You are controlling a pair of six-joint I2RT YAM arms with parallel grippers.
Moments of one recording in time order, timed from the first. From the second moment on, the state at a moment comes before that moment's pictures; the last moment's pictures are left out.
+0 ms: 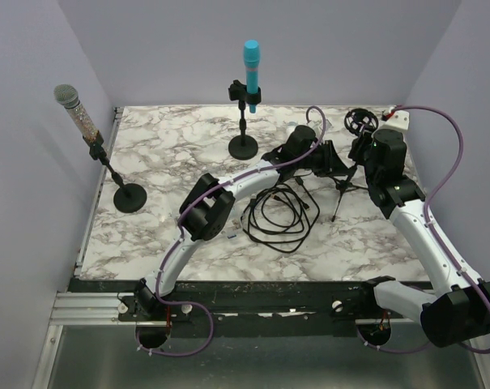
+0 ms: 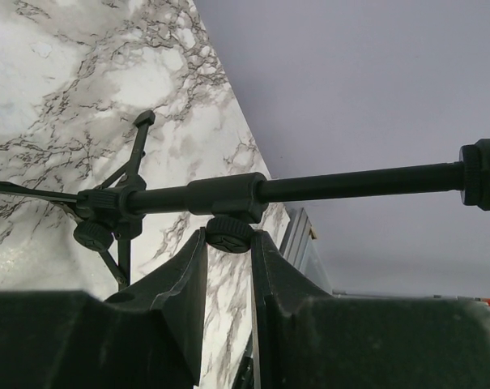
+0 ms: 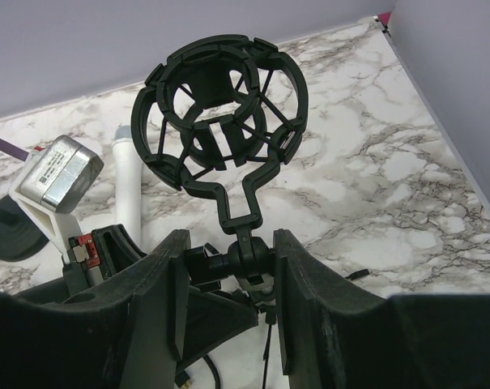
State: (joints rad) left arm -0.82 2.40 2.00 0.13 0.53 -0.98; right arm 0.23 1.12 1.00 -0.16 0.39 0.25
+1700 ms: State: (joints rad) left arm -0.78 2.39 1.63 0.71 0.58 -2.01; right arm 0.24 1.13 0.98 -0.10 0.30 0.22
